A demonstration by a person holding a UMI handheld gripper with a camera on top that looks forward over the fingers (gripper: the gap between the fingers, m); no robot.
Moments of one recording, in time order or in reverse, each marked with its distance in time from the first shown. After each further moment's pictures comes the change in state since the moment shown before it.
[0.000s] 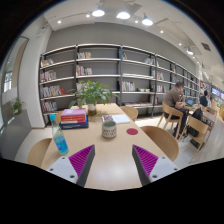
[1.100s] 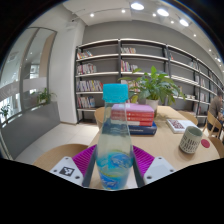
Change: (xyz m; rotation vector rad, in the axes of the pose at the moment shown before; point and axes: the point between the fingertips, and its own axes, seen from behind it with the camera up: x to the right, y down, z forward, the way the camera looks) arm -0.321 0.050 0.239 0.050 -0.401 -0.132
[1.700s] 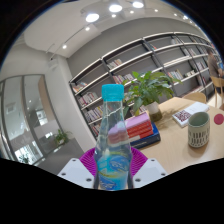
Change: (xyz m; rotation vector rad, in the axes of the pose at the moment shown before) arm 0.047 -0.071 -0.002 0.196 -0.204 0.427
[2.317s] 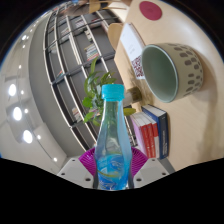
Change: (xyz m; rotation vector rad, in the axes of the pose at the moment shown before) arm 0.116 -0.138 0.032 0.112 -0.113 1.468
